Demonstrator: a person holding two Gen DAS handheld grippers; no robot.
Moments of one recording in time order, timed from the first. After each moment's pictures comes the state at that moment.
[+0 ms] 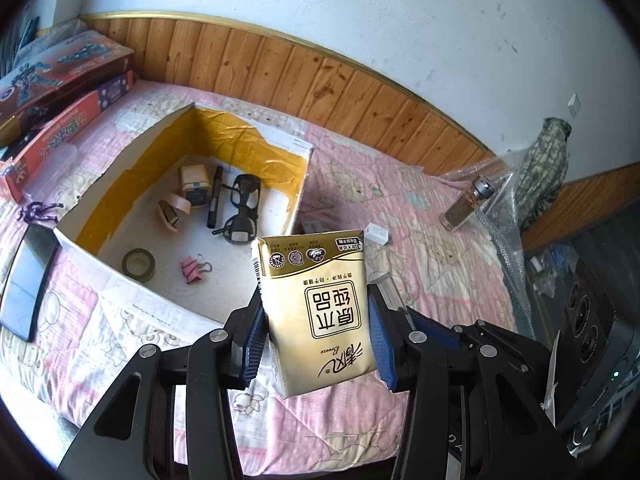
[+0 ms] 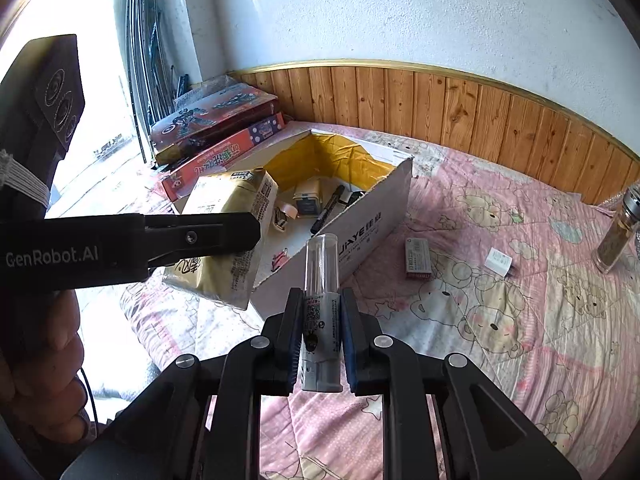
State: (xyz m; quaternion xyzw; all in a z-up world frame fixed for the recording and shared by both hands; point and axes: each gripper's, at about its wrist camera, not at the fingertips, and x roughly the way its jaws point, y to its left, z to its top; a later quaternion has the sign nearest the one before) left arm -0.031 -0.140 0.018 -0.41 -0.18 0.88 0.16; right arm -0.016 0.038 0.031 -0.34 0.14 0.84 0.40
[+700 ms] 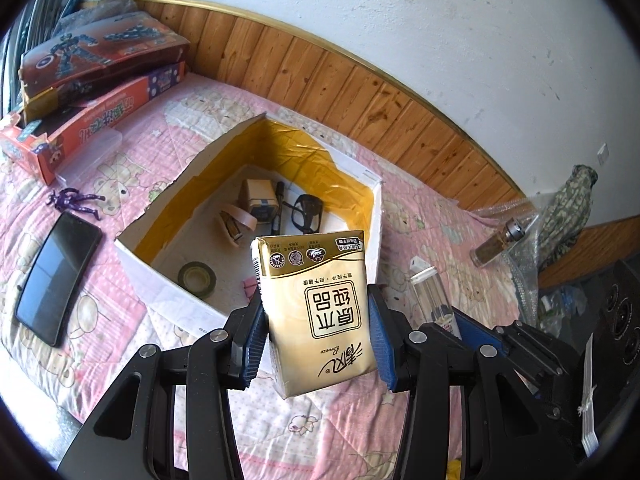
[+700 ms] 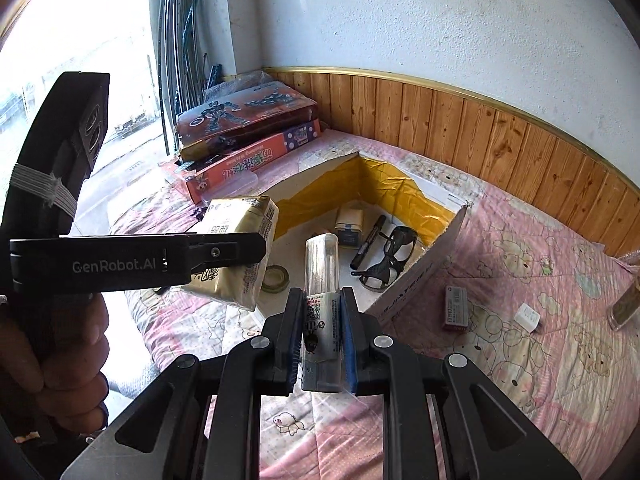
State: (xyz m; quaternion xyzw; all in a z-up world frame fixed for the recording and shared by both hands) left arm -0.053 -0.215 0.004 -0.40 -0.22 0.88 0.11; right arm -0.090 0.046 0.047 -0.35 0.10 0.85 0.37
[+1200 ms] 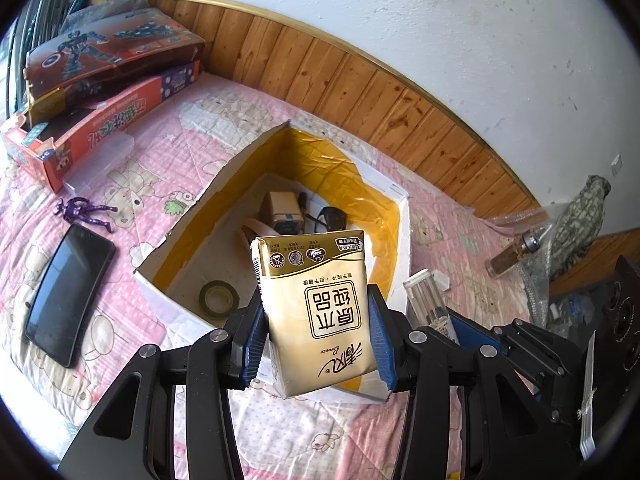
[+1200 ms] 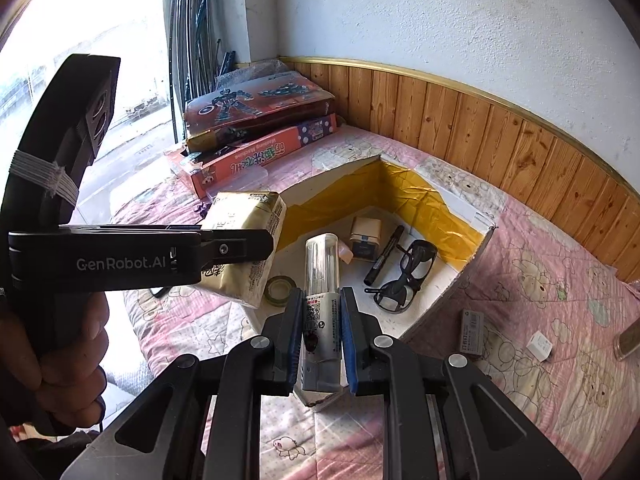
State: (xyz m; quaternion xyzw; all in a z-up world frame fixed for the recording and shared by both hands) left arm -0.081 -0.239 -0.003 -0.41 -0.23 0.88 0.09; right arm -0.126 0.070 0.040 -0.38 0.09 0.85 0.35
